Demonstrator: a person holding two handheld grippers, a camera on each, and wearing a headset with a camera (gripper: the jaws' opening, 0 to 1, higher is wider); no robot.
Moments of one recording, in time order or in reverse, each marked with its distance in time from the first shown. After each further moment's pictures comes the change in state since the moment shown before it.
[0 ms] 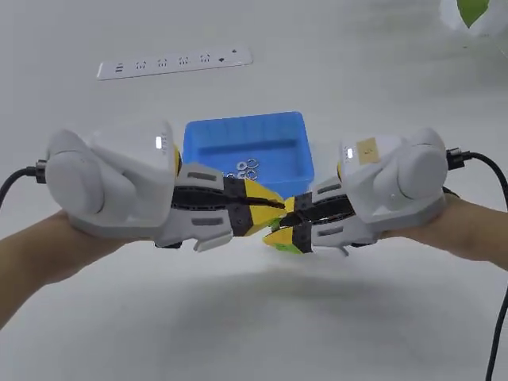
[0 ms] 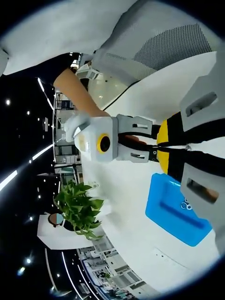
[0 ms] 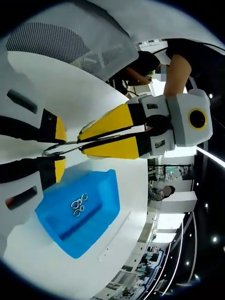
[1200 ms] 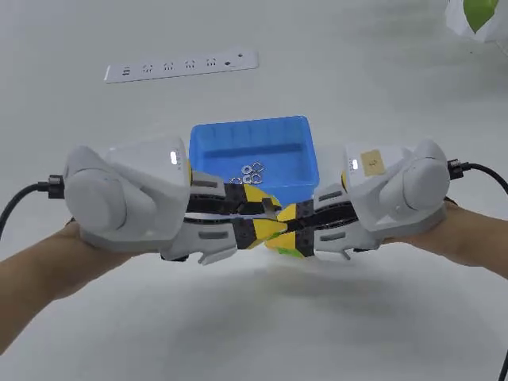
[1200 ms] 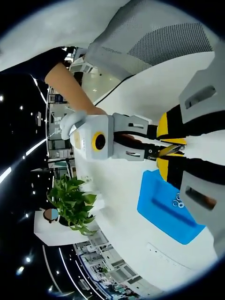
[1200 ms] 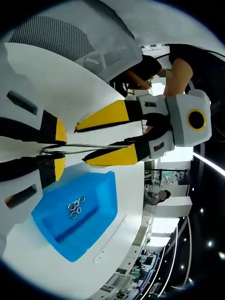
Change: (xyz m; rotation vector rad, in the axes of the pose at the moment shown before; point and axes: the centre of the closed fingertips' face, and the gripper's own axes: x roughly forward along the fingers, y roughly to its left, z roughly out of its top) left arm 0.000 -0.002 -0.013 -0.026 0.055 0.068; right arm 0.006 -0.003 -0.002 -0.044 -0.038 0.016
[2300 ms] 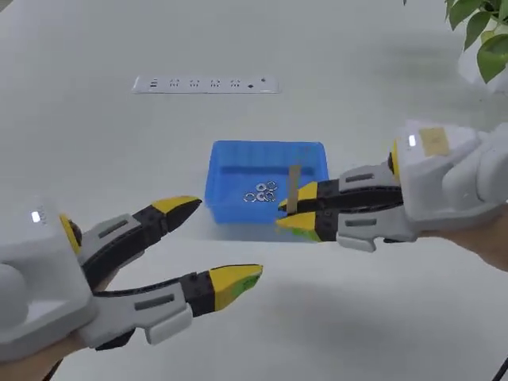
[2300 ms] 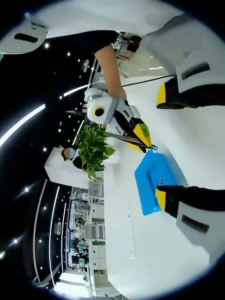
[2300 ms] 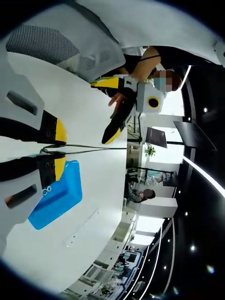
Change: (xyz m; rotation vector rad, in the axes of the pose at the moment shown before) left arm -0.096 -0.001 0.010 -0.395 -0.298 0.406; right arm -0.043 -0.013 0.079 -0.095 -0.092 -0.061
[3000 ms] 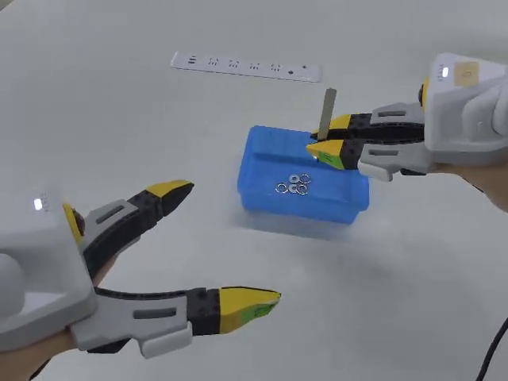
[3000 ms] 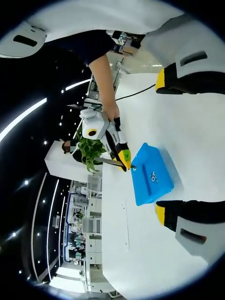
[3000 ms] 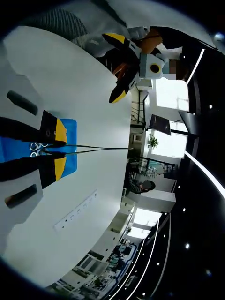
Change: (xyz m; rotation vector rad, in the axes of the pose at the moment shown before) left arm -0.018 0.016 -0.014 -0.033 -0.003 0.053; right arm 0.039 -0.081 -0.010 -0.051 0.036 -0.079
